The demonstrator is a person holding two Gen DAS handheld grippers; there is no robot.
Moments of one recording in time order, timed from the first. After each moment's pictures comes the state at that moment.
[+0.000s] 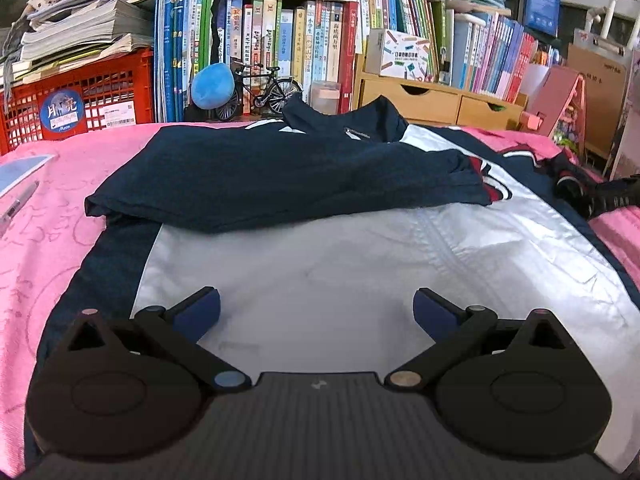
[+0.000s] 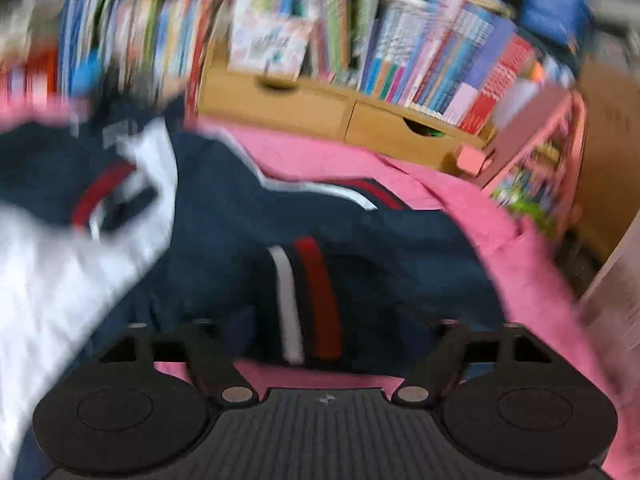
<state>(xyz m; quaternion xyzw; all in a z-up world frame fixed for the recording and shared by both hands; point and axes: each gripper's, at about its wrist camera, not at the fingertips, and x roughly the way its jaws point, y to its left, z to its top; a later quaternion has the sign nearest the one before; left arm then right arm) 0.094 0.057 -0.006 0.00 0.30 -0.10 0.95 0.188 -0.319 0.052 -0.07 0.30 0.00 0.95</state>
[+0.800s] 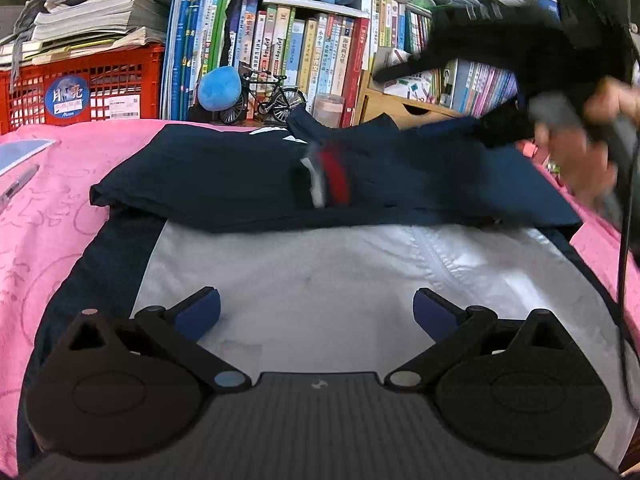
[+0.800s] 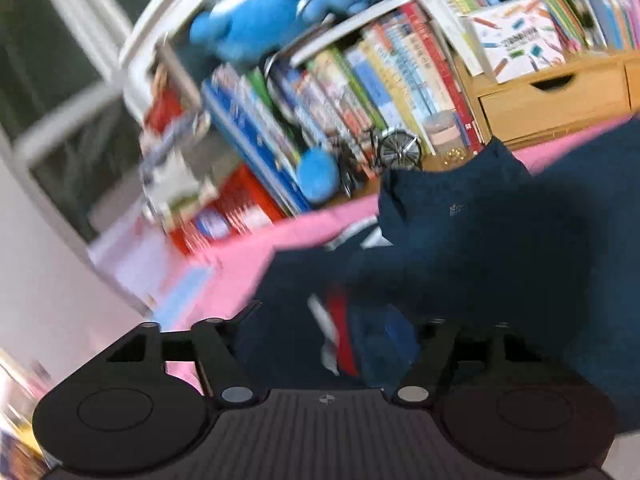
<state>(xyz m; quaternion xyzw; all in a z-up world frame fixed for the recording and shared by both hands) 0.089 0.074 -0.006 -0.06 0.29 -0.11 0.95 0.231 -0.109 0.099 0.15 0.34 0.25 0.90</state>
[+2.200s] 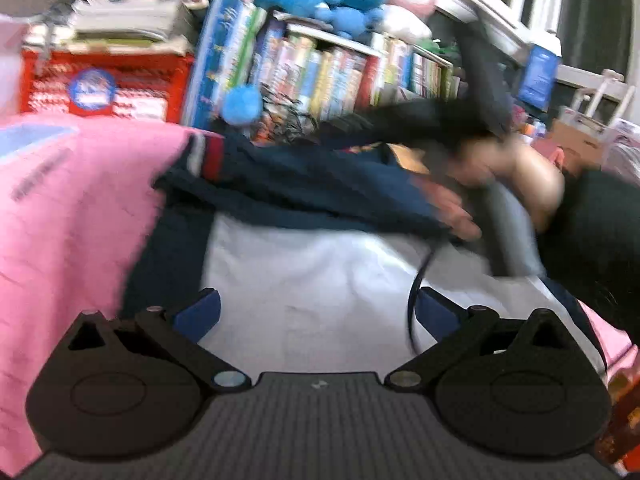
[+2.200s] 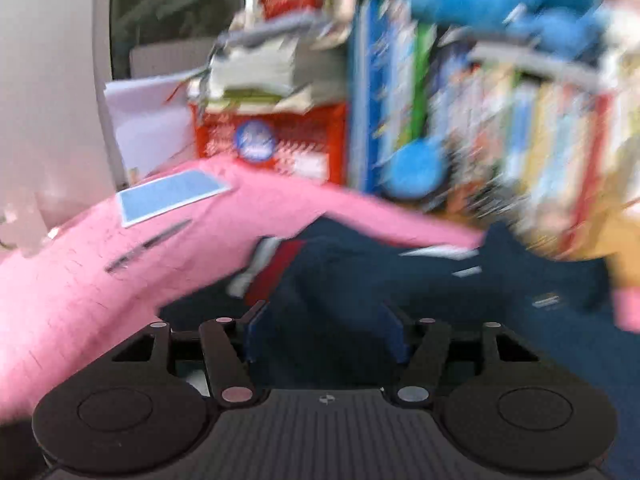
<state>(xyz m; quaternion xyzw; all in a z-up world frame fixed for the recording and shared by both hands) 0.044 0.121 0.013 -0.10 0.23 -0.13 0.96 0.224 0.002 0.090 -0.10 0.25 0.28 0.92</state>
